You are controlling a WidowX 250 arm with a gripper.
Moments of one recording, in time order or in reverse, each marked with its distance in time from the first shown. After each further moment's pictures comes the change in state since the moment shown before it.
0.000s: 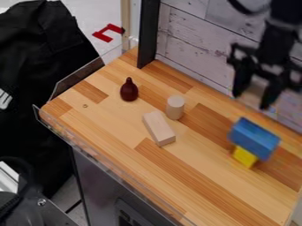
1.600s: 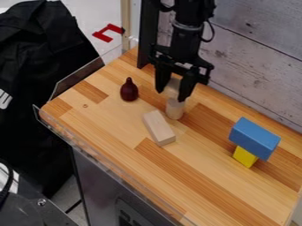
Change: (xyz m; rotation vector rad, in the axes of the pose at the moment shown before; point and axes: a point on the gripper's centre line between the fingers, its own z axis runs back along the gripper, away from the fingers) arm -0.009 0.107 -0.058 0.021 0.078 0.122
